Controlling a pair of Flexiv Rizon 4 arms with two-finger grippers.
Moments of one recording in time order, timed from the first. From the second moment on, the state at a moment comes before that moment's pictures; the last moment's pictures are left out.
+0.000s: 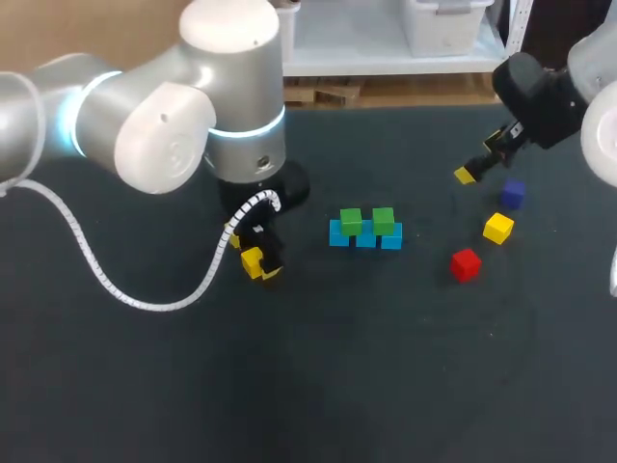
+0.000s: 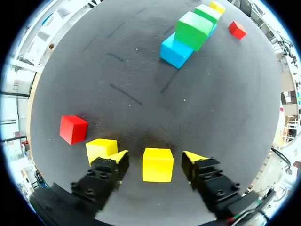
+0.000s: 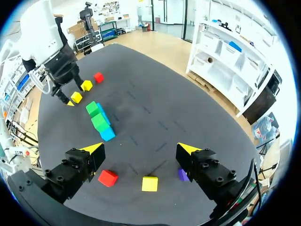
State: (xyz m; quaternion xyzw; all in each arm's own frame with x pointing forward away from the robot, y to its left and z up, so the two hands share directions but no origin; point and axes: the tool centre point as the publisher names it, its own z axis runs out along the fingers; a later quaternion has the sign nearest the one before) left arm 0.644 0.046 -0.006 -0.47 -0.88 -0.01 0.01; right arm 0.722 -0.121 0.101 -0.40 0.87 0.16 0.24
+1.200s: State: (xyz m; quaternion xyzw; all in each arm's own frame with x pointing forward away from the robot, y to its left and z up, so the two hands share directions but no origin) left arm 0.663 0.001 0.096 -0.67 -0.74 -0.06 -0.07; right arm 0.722 -0.121 0.101 -0.40 0.87 0.16 0.24
